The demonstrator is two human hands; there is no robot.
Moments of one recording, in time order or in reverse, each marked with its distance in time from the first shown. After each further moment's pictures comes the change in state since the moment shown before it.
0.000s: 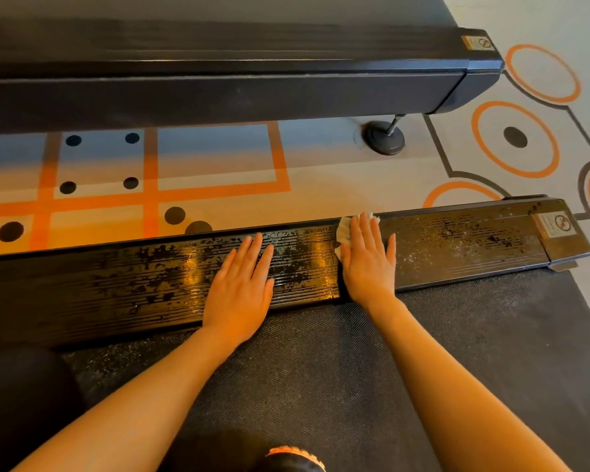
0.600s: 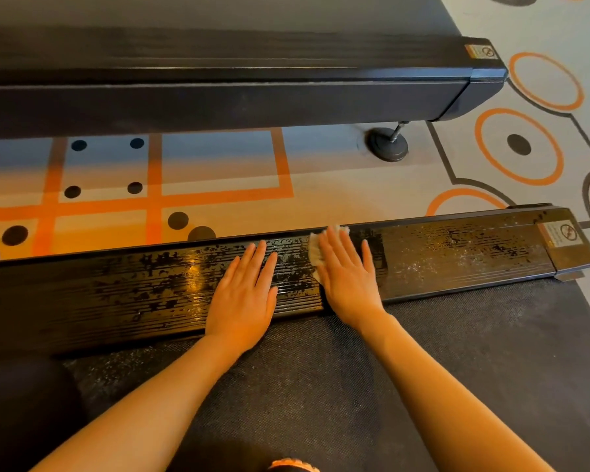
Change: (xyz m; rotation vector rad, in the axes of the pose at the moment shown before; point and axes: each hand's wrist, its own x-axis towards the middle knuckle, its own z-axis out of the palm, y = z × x) left_hand 0.000 0.000 0.001 -0.042 -0.014 -0.002; right_hand -0.014 -0.026 -0.001 -0.055 -0.081 -0.280
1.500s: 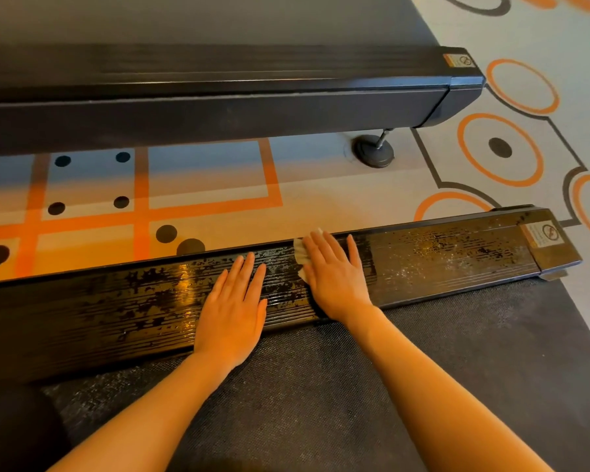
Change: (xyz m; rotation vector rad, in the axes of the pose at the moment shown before) left_hand 0.001 -0.002 0.003 0.050 0.011 0.014; right_hand 0.018 -0.004 -0.012 -0.127 -0.026 0.015
